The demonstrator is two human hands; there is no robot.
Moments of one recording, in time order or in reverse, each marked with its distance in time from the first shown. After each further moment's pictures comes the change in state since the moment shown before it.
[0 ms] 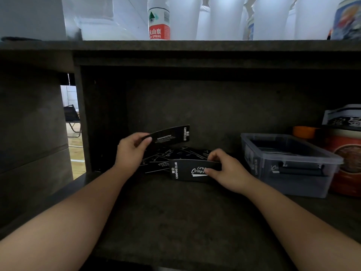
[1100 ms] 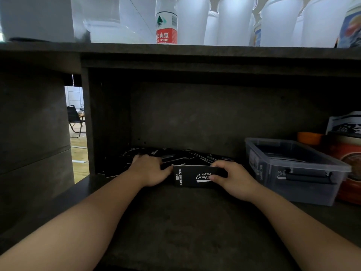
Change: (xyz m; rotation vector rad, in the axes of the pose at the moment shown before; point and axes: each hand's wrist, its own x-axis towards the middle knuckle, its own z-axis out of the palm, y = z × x) left_hand -0.011 0.016 0.015 1.137 -0.617 -0.022; right_hand -0.001 0.003 0.003 0.031 -0.047 -0.079
